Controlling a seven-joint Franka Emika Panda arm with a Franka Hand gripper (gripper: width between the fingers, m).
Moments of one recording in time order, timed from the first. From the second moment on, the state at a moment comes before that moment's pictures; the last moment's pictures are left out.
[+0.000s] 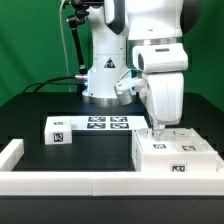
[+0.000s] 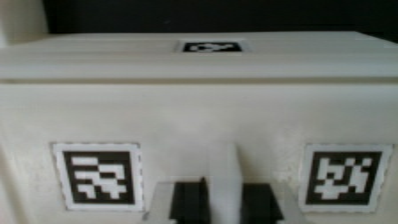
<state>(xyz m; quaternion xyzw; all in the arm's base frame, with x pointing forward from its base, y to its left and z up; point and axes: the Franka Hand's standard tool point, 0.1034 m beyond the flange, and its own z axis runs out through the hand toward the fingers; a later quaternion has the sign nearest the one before) 0.580 0.055 0.060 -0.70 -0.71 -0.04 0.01</state>
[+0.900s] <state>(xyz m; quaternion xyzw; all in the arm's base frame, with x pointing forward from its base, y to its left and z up) 0.553 0.059 0.071 -0.70 -0.72 -0.03 0.00</state>
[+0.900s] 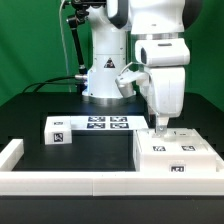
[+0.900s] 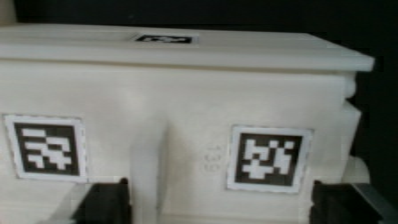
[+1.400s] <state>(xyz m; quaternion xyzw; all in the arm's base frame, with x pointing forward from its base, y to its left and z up) 0.501 0.060 0.099 -0.75 -0.65 -0.07 -0.04</state>
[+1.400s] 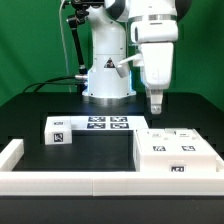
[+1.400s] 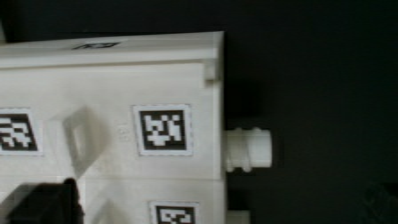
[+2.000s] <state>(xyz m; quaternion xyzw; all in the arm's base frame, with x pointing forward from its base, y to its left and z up) 0.464 0.092 0.091 -0.80 -0.59 -0.10 -0.03</state>
